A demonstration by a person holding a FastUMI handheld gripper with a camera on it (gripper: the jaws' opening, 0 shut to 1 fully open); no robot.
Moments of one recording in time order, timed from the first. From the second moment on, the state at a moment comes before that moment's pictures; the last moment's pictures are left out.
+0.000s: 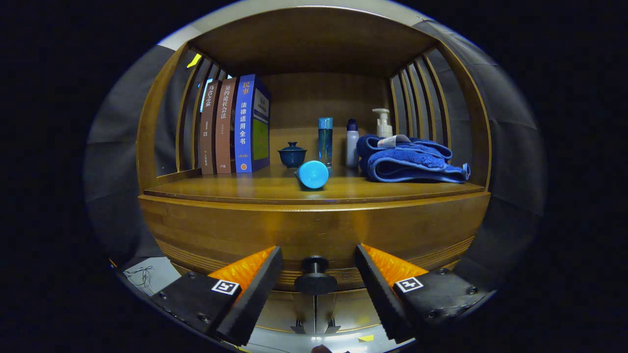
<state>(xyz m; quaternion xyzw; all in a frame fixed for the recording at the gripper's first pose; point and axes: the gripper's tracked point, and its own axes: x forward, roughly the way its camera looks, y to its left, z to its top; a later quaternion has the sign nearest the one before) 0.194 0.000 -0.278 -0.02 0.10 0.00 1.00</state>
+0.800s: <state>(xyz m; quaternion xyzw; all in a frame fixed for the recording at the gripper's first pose) 0.129 0.016 -0.128 -0.03 0.06 0.02 1.00</state>
